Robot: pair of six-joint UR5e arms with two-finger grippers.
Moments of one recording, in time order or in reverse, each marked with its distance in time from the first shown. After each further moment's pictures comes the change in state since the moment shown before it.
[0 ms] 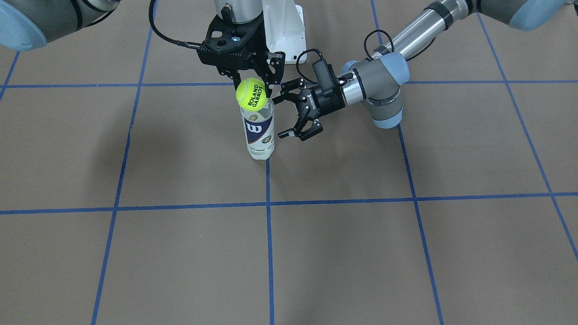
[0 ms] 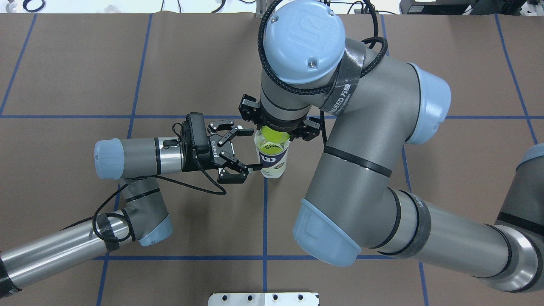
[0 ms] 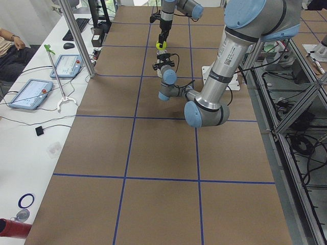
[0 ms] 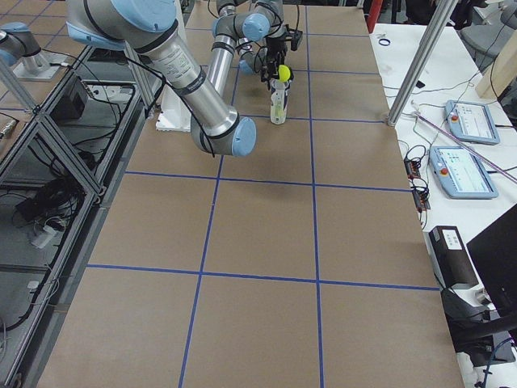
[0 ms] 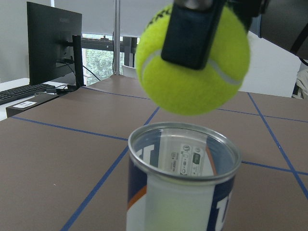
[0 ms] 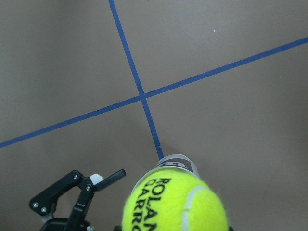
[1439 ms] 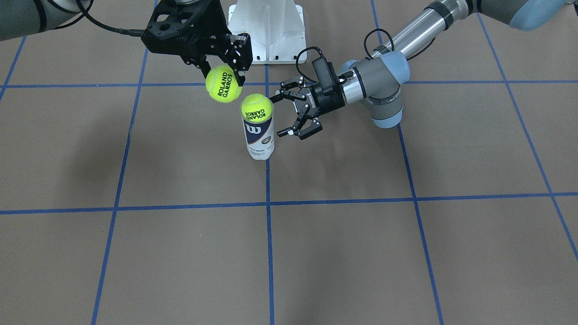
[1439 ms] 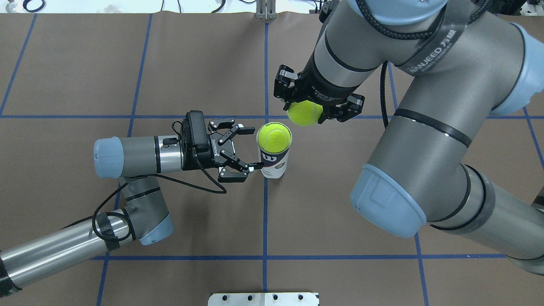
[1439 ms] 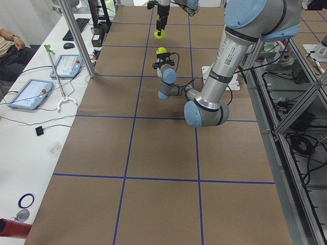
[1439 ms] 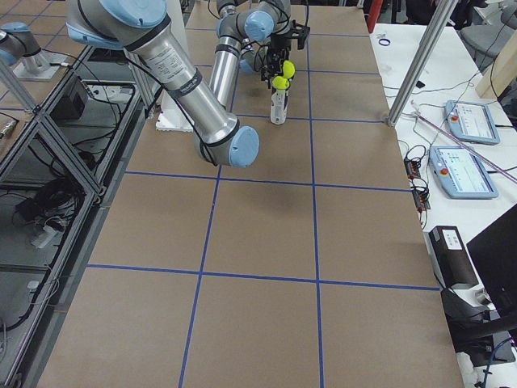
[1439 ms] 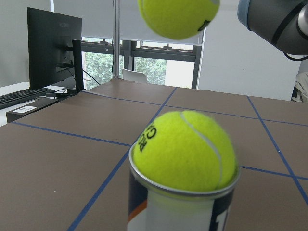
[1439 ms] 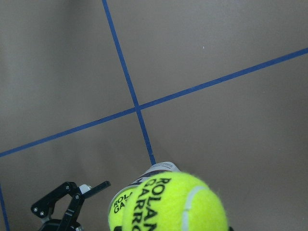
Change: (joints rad) left arm -0.002 -0.003 -0.009 0.002 -0.002 -0.002; right arm 0.125 -0.071 0.125 -0.006 0.150 -0.055
